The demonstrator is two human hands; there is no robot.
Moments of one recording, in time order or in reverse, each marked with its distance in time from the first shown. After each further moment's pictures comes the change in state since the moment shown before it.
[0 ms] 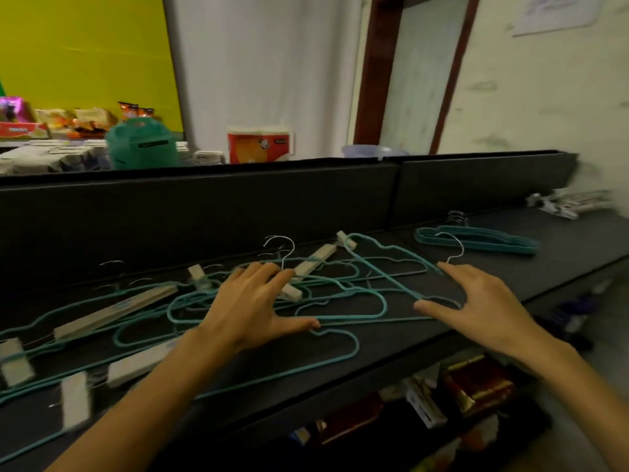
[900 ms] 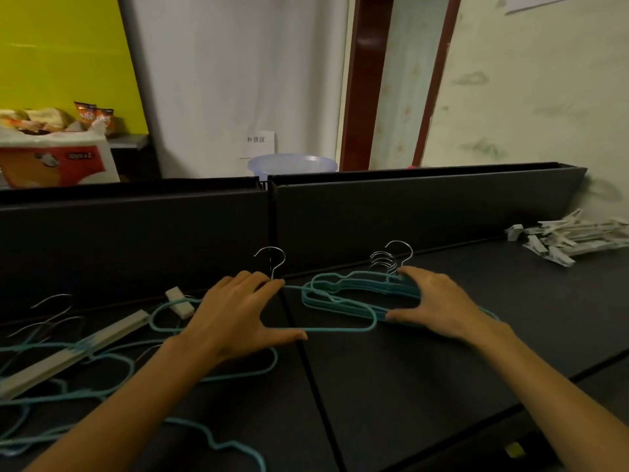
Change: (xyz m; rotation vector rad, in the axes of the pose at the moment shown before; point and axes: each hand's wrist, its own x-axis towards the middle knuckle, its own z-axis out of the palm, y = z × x) left_hand 0.293 0.185 0.125 0.116 -0.021 -0.054; right_hand 0.260 0.318 -0.011 -0.007 -0.165 -0.133
